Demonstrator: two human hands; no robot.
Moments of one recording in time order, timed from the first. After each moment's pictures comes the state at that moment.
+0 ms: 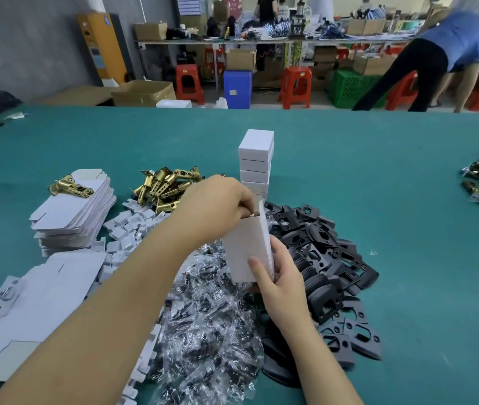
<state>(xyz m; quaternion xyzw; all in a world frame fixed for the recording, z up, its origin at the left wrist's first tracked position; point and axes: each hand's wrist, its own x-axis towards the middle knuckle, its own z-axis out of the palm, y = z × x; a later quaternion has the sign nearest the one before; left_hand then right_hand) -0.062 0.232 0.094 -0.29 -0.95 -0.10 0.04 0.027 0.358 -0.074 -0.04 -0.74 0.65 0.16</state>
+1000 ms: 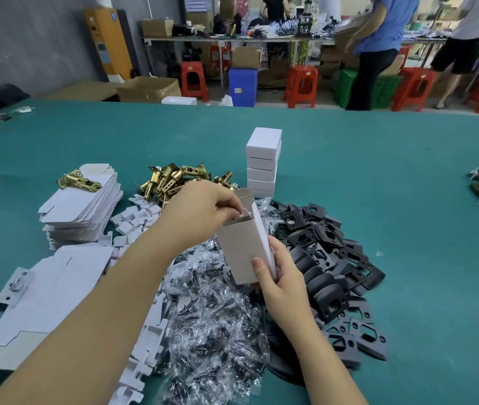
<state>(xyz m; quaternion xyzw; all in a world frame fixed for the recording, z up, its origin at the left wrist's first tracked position) -0.062 0.195 0.078 -0.24 -0.93 -0.28 0.01 0.028 0.356 -0.079 -0.02 -0.79 0.59 0.16</state>
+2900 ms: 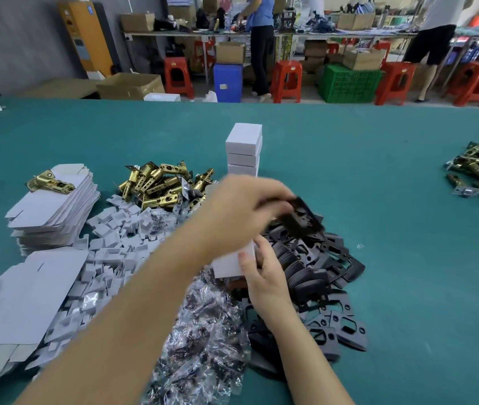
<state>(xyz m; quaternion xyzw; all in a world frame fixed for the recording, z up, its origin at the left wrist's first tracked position) -0.021 0.261 0.097 -0.41 -0.84 -0.36 0.04 0.028 0.354 -0.066 -0.06 -0.71 0.69 0.09</state>
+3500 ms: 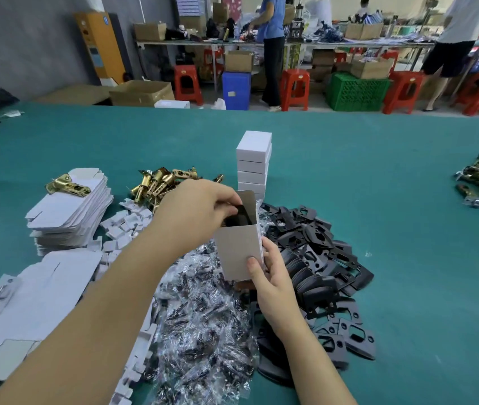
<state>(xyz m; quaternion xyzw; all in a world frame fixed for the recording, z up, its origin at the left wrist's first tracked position) -0.048 0.208 0.091 -0.25 -0.94 -0.24 0.06 0.023 0.354 -0.074 -0.03 -0.71 0.70 0.10</state>
